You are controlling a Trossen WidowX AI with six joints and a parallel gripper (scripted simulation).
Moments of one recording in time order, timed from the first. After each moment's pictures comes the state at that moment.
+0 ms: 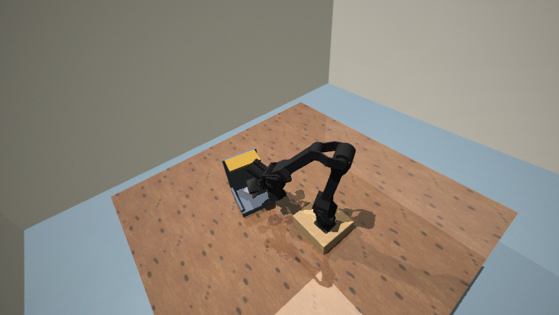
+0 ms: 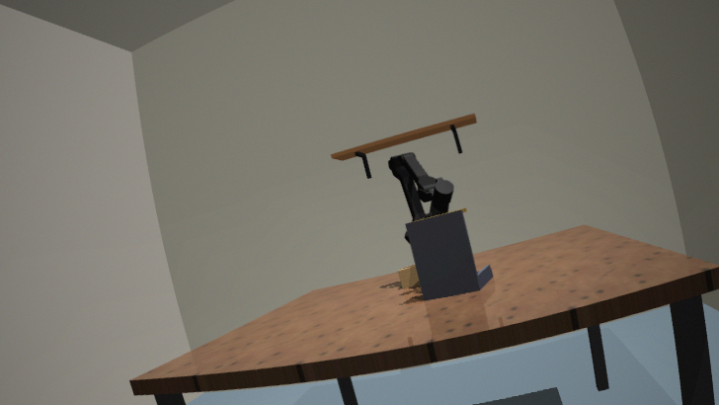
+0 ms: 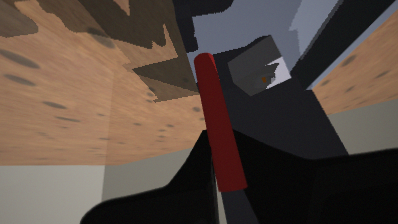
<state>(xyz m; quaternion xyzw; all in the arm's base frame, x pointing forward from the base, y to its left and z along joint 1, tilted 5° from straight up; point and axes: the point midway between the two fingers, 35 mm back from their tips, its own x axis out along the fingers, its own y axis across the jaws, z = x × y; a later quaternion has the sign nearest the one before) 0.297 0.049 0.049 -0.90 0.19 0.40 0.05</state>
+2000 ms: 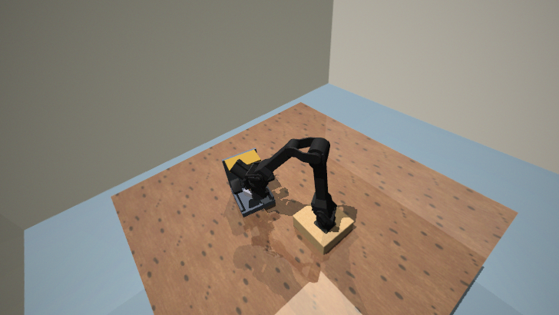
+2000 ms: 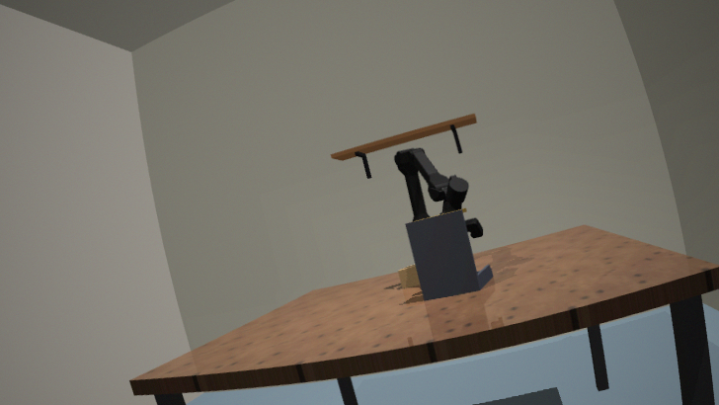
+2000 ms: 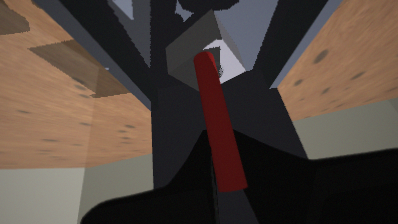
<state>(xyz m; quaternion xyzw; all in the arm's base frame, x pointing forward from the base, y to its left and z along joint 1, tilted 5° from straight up) 0.357 0.095 0.040 -0.90 0.16 0.39 0.04</state>
